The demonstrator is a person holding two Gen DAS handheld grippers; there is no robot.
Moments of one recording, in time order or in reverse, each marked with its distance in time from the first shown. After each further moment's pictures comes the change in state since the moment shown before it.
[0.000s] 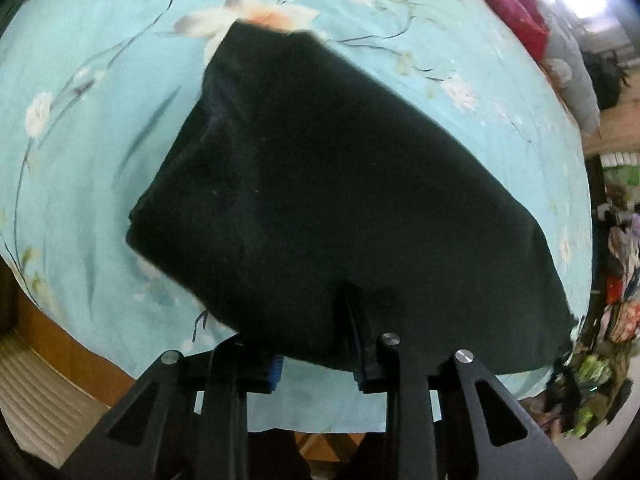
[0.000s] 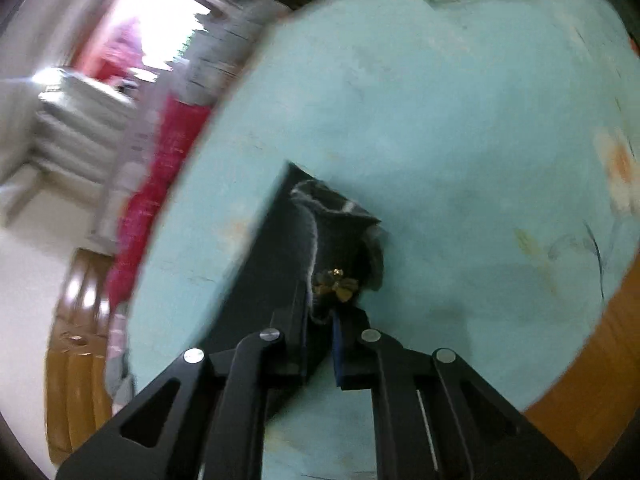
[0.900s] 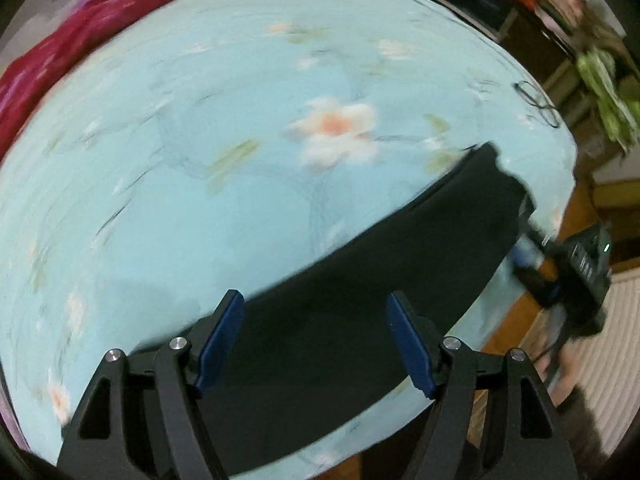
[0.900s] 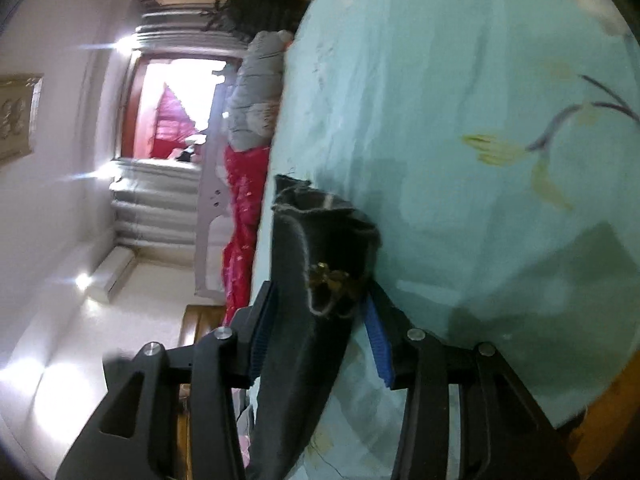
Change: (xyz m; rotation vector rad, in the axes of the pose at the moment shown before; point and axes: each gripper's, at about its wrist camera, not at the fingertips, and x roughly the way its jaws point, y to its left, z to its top) left arm 0.040 -0.439 -0.085 1.085 0.044 0.098; right arm 0.008 -0.064 -0.017 0.259 -0.074 0.486
